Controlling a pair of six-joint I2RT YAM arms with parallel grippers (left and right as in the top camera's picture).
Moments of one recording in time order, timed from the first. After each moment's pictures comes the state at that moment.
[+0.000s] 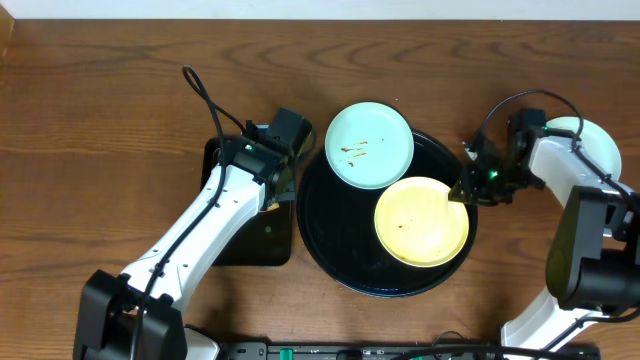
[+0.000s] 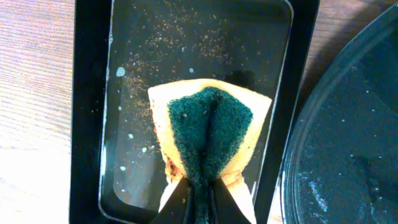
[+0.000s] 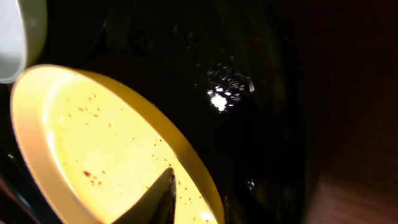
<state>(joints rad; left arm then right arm) -0.46 1.57 1.18 -1.00 -0.28 -0.54 -0.12 1.89 1.12 -0.86 -0.45 -0.16</state>
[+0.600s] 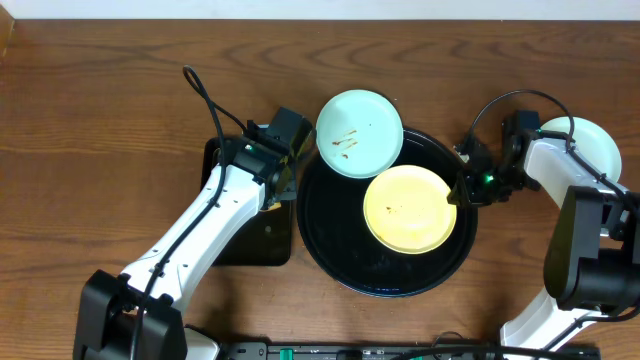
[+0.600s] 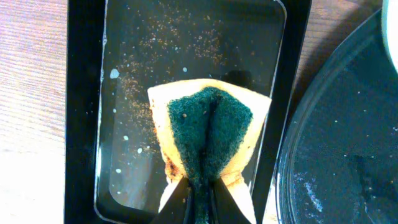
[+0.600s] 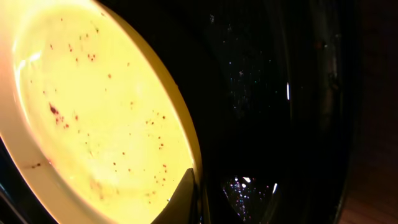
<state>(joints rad) -0.46 1.57 1.18 -0.99 -0.27 -0.53 -0.10 1.89 1.12 -0.85 -0.45 -0.28</state>
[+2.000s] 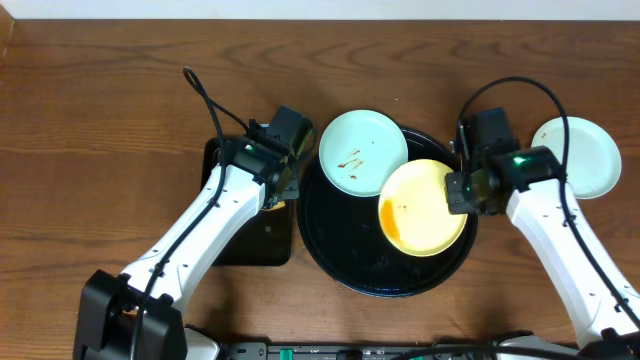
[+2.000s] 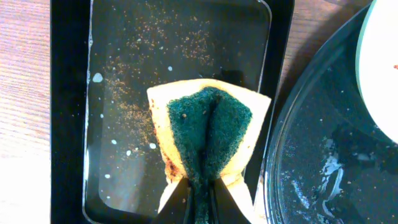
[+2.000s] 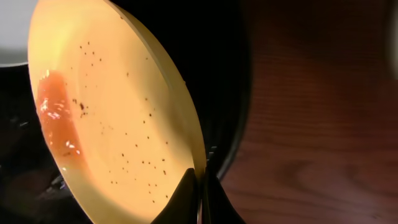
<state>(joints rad) -0.46 1.57 1.18 -0.97 -0.24 -0.53 0.24 1.43 1.11 -1.03 0.13 0.16</state>
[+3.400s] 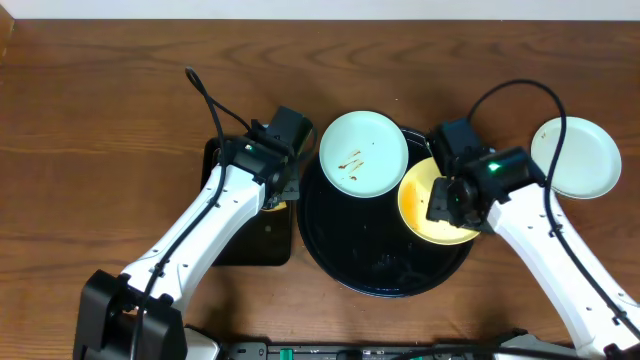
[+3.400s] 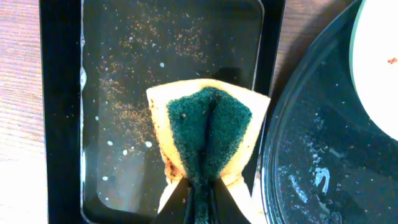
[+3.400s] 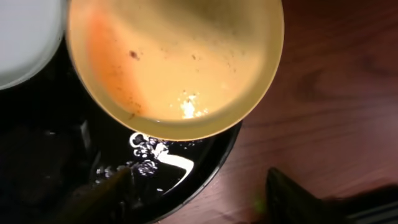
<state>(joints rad) -0.46 1.57 1.18 -0.97 -0.22 -0.50 0.40 1.42 1.17 -1.24 0.19 0.71</state>
